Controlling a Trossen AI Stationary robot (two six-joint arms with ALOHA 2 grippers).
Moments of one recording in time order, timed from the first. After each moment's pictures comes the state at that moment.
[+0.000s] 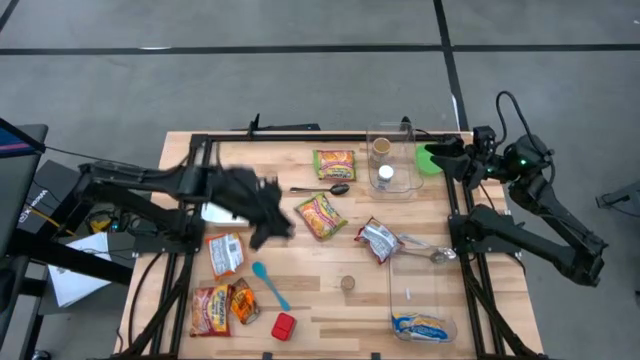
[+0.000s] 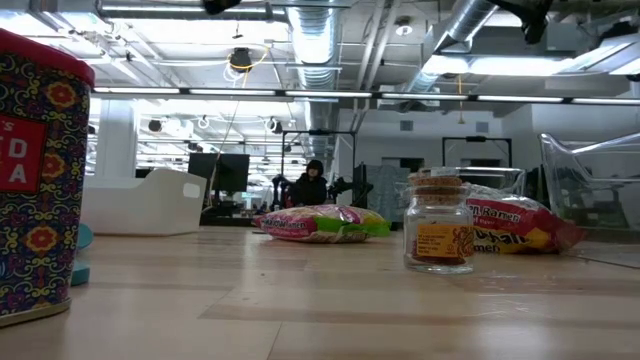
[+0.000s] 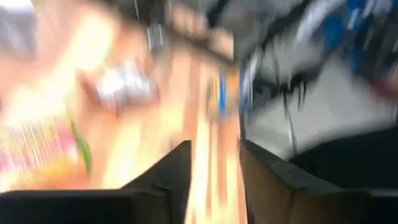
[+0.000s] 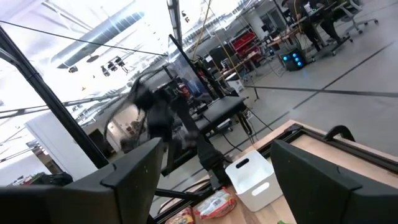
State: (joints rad) left arm -0.12 1.21 1.19 -0.51 0.18 -0.51; right arm -0.75 0.43 0.68 -0.08 -0.58 0.69
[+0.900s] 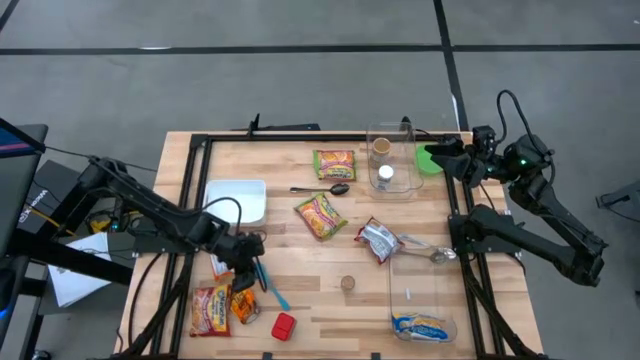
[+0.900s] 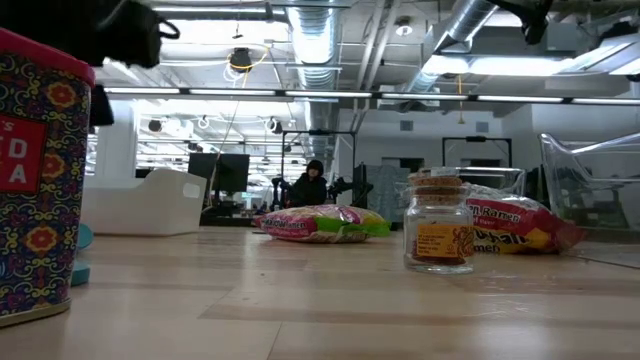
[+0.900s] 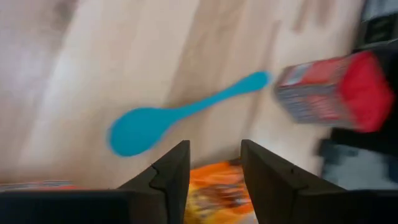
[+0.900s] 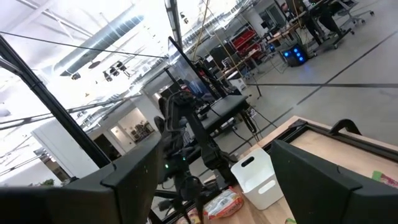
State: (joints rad) left arm -0.43 1.21 0.69 -0.51 0.04 -0.82; right arm -0.75 0.43 0.68 -0.07 -0.58 0.74
